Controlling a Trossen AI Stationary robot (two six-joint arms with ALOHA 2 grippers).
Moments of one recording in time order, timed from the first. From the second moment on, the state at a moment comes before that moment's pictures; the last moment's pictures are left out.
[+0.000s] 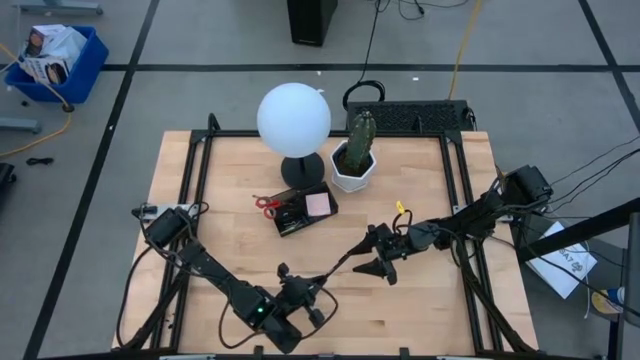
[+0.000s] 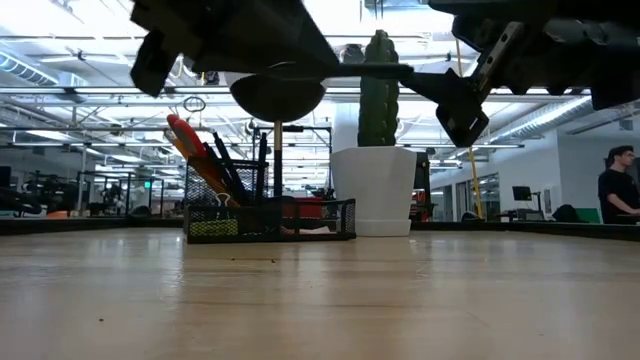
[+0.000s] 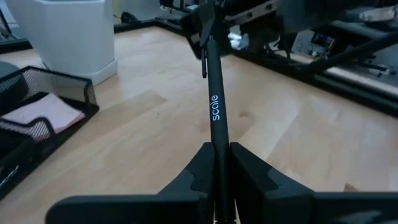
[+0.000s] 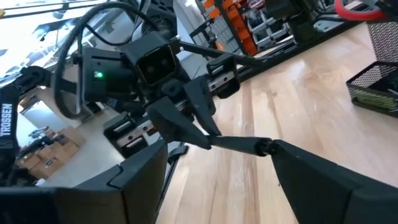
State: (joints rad) left arm -0.69 2.05 1.33 -0.12 -1.13 -0.97; right arm 0.35 1.54 0.37 1.10 0.05 0.61
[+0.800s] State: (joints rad) left arm -0.64 2.05 1.33 0.02 -1.07 -0.80; right arm 0.35 1.54 0.40 1.07 0.05 0.55
